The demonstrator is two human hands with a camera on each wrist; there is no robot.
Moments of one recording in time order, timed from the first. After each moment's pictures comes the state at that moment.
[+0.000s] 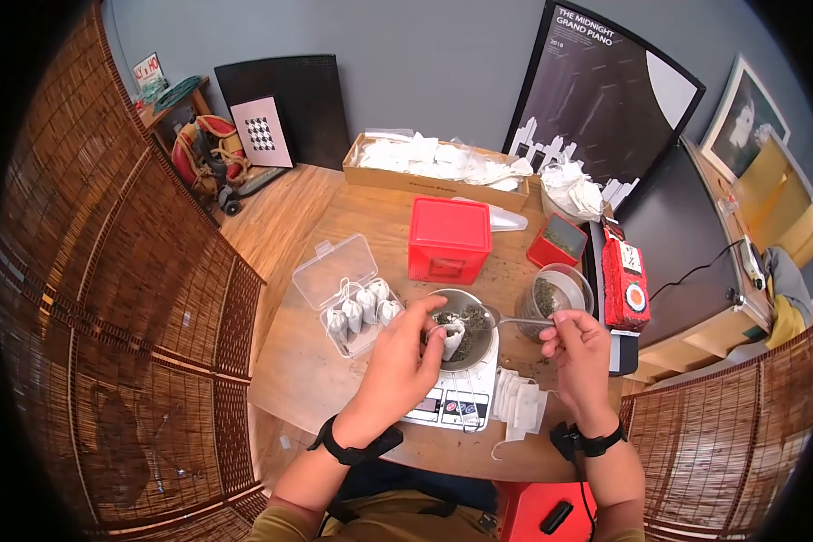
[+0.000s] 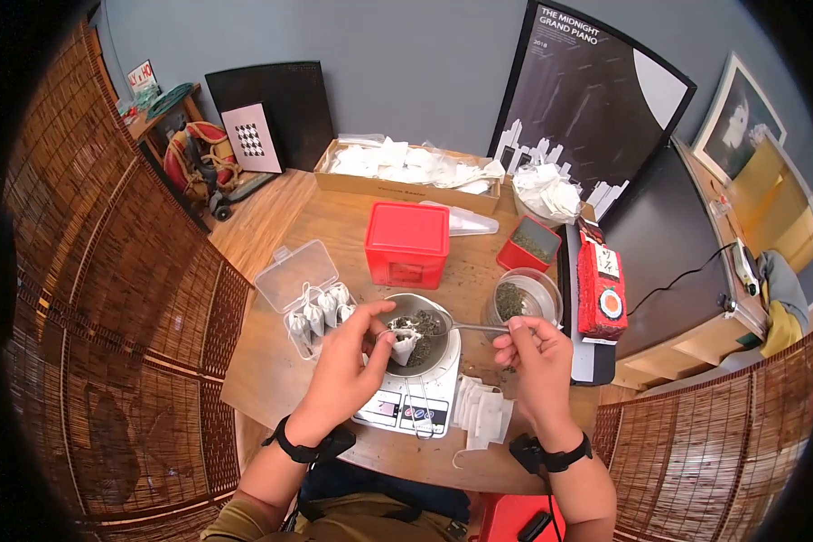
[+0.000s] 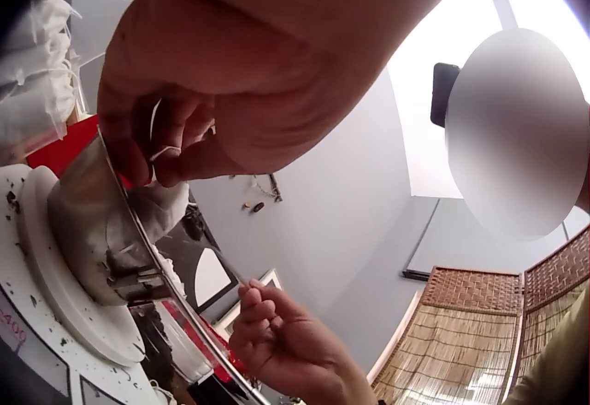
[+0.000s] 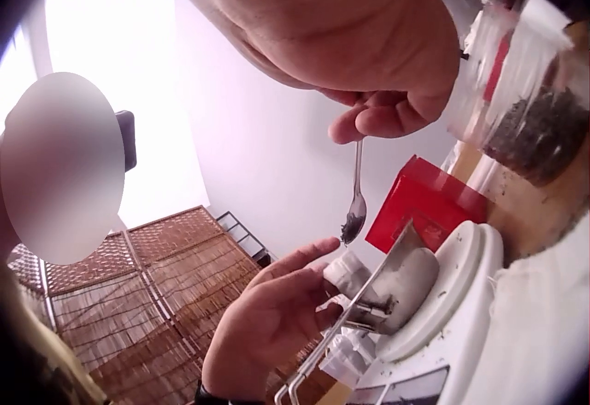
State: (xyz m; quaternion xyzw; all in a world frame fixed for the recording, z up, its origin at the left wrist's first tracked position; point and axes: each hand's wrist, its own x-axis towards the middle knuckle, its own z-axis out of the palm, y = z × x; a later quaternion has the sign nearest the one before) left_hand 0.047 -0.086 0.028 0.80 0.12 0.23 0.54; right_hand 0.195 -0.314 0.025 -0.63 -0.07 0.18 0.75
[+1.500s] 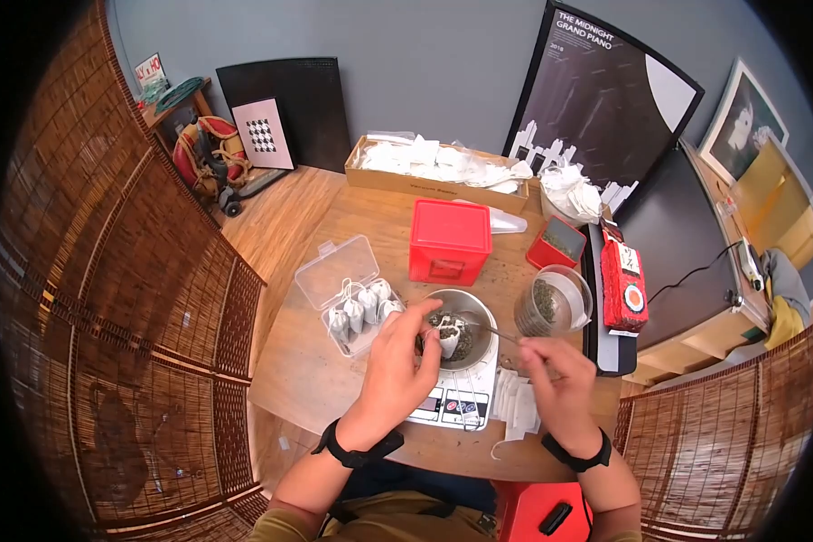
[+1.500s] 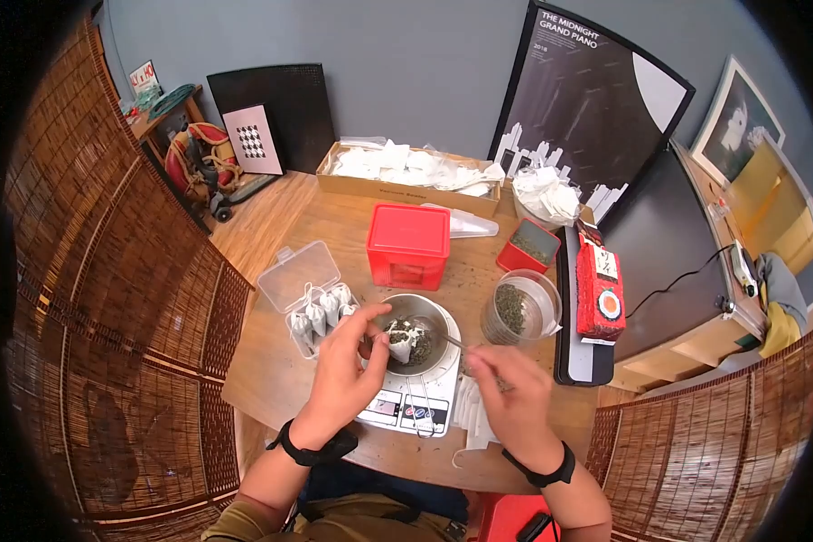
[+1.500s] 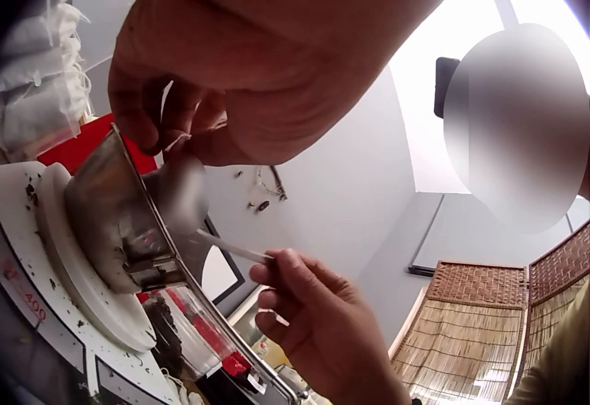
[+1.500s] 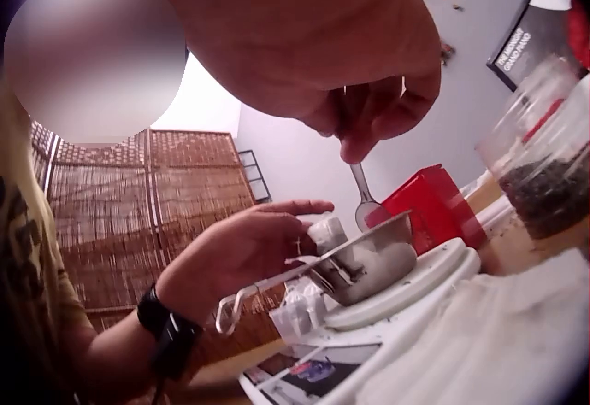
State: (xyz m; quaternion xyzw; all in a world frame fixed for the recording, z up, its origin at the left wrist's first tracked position) left_hand 0.043 -0.091 0.025 0.81 0.14 0.30 0.48; right_hand 0.151 -0.309 0.039 -0.78 -0.32 -0.03 0.54
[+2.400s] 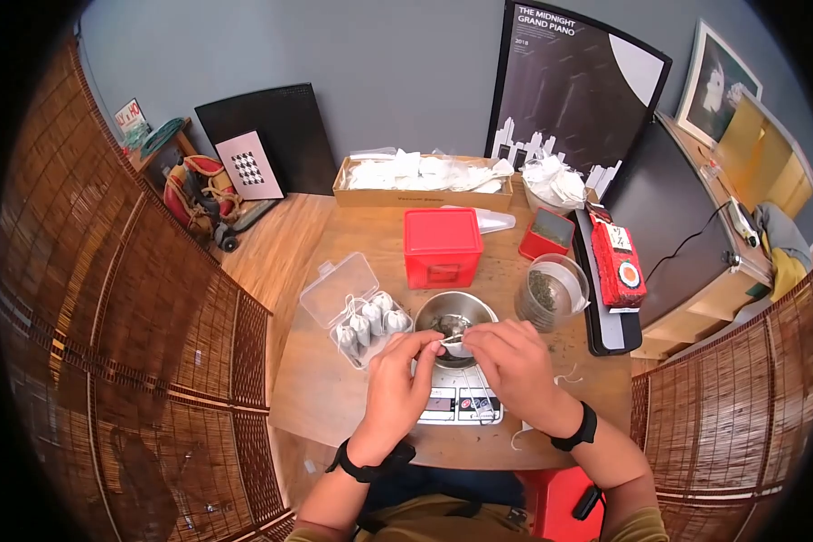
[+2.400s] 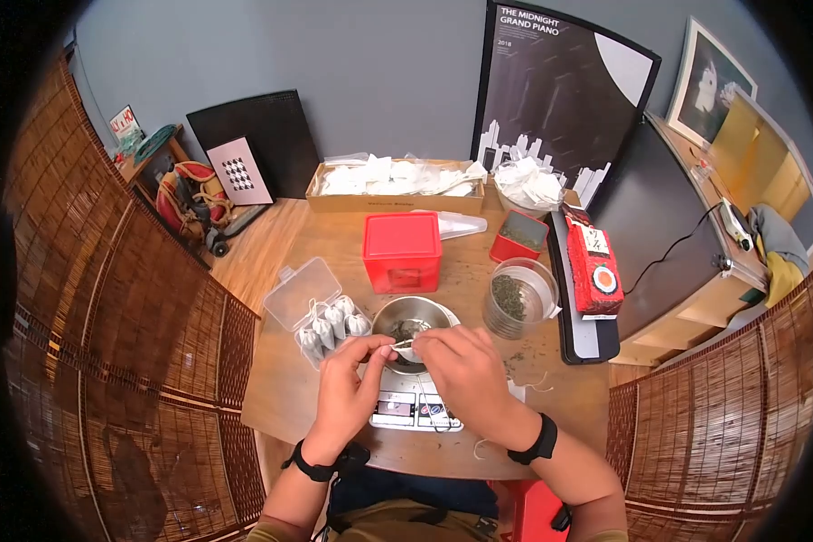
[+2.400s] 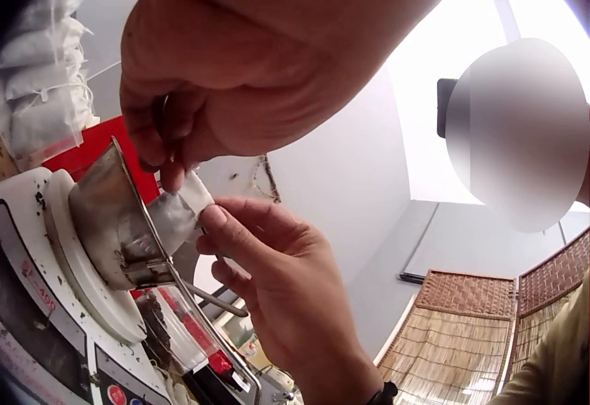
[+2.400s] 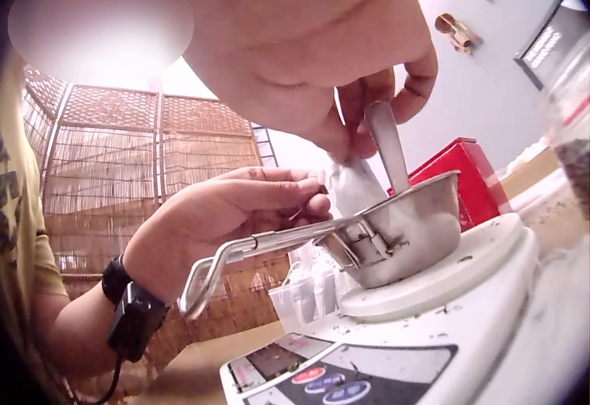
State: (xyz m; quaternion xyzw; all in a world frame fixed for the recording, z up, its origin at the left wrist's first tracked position) left_hand 0.025 -0.086 0.025 0.82 0.12 0.26 0.49; right_hand 0.139 -0.253 0.035 -0.77 -0.51 -0.17 0.35
